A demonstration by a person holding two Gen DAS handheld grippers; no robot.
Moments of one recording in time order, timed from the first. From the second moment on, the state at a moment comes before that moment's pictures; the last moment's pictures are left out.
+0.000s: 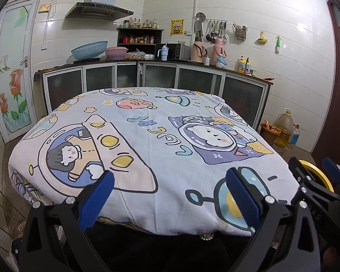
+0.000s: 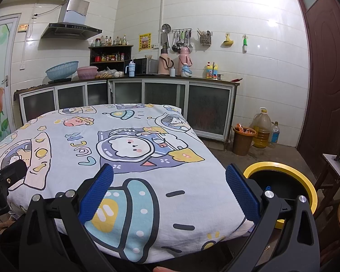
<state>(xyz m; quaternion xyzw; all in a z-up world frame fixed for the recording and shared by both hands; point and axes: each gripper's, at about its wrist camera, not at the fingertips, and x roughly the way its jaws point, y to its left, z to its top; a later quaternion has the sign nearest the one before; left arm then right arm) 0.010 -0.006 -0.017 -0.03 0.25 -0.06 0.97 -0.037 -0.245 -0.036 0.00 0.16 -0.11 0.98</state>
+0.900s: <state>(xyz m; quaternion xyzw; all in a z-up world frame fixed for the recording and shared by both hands) 0.016 -0.003 -0.020 -0.03 0.25 -0.06 0.97 -0.036 -0.243 -0.037 0.00 0.17 -0.11 0.98</state>
